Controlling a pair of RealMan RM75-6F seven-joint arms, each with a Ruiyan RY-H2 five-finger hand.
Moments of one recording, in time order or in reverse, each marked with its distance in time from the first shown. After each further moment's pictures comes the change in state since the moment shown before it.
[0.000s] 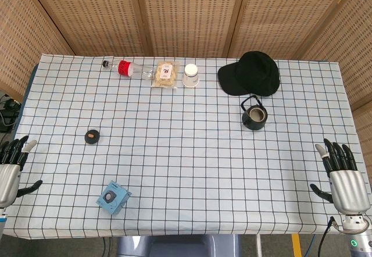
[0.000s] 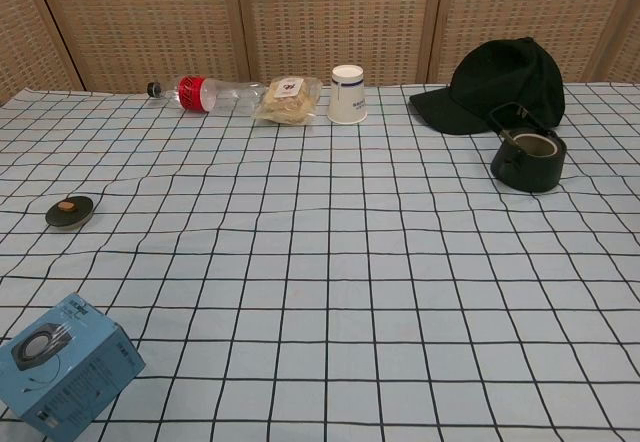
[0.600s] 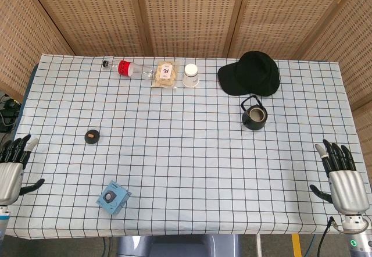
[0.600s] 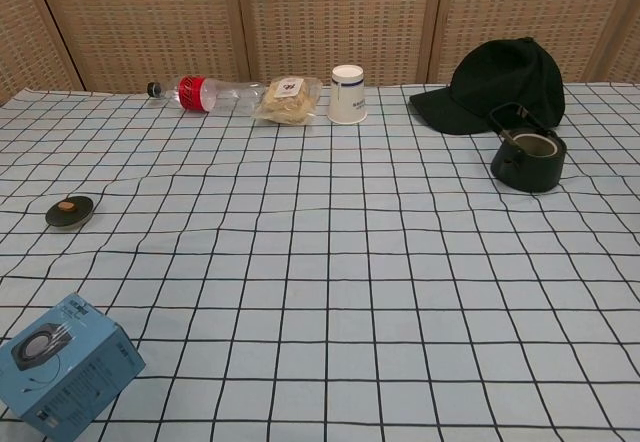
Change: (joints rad) left arm -0.013 -0.021 -0.011 0.011 -0.020 -0.022 0.010; right arm 0.000 0.009 -0.004 -0.013 0.007 -0.016 0.009
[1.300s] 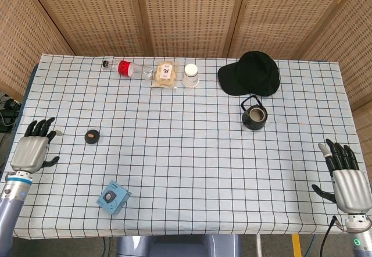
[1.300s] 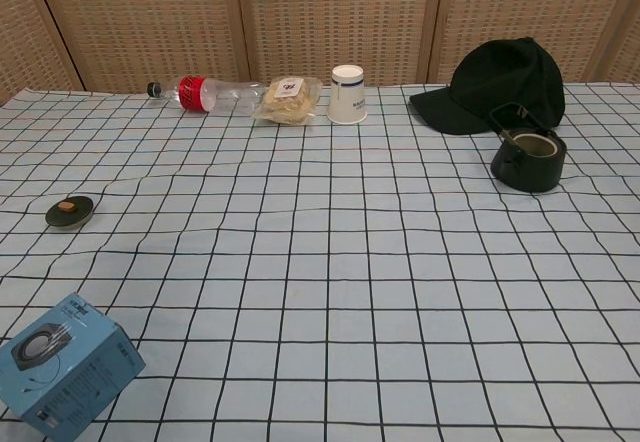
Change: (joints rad) left arm -0.250 -0.055 -0.114 0.109 -0.248 -0.391 0.132; right arm 0.003 0.017 0.005 0.003 0.022 -0.021 0.052
